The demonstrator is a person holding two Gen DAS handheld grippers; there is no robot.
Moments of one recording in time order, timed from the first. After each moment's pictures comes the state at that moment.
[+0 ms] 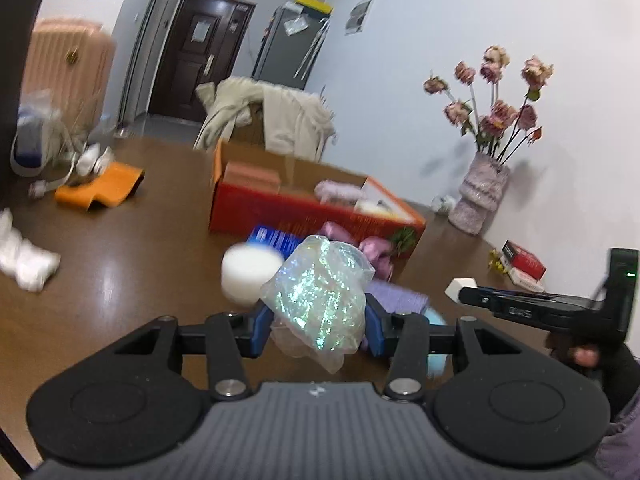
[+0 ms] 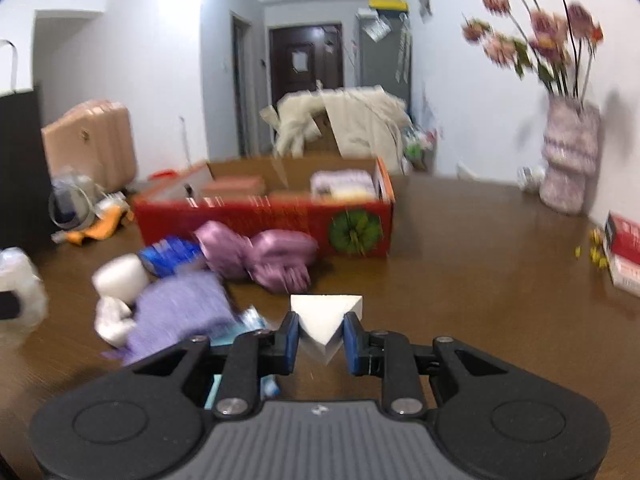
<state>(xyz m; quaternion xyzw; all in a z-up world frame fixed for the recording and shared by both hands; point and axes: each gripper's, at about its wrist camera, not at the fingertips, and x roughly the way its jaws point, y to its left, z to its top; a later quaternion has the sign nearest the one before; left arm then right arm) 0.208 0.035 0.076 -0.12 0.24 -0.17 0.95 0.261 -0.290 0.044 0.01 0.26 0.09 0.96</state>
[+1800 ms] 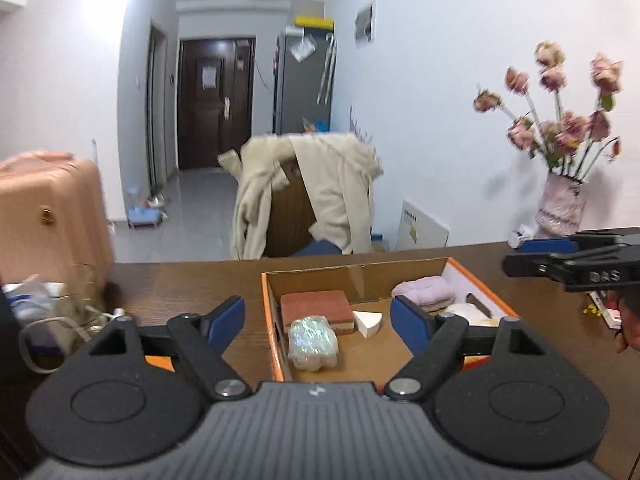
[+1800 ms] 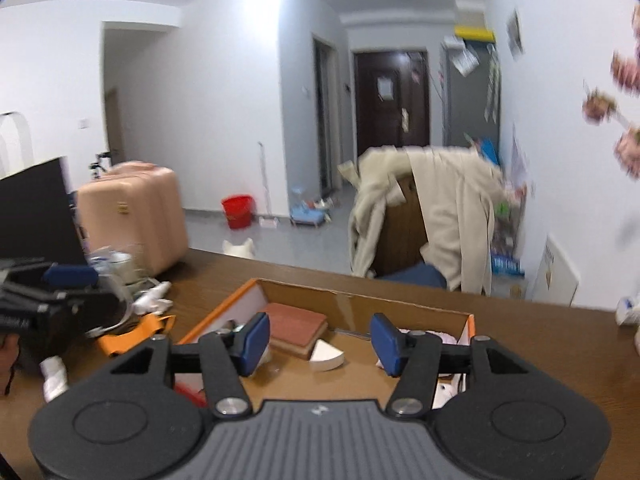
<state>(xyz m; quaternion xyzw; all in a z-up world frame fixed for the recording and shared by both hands) 0.370 0.034 0.180 0.00 0.20 -0.10 0.97 0.433 -0.262 0.166 -0.01 0.21 0.22 0.95</state>
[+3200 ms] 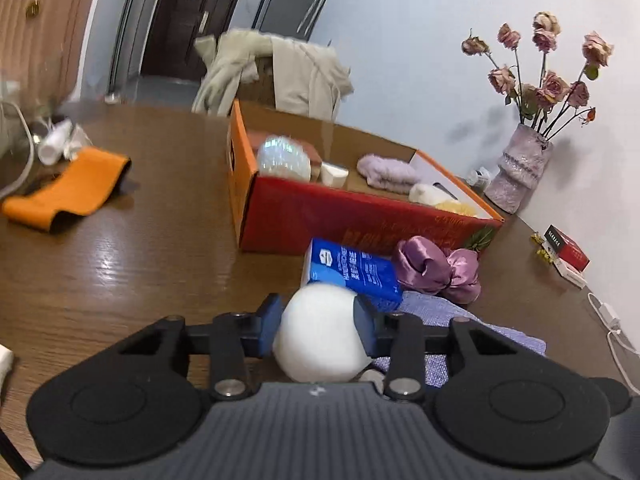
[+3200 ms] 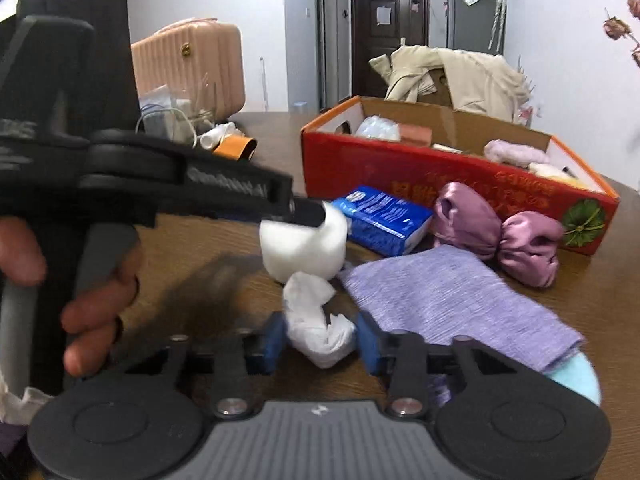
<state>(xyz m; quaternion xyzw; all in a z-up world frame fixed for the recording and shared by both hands) 0.346 0.068 0.031 -0.10 0.31 -0.18 0.93 0.295 -0.104 0.014 -0.03 0.33 0.19 0.92</state>
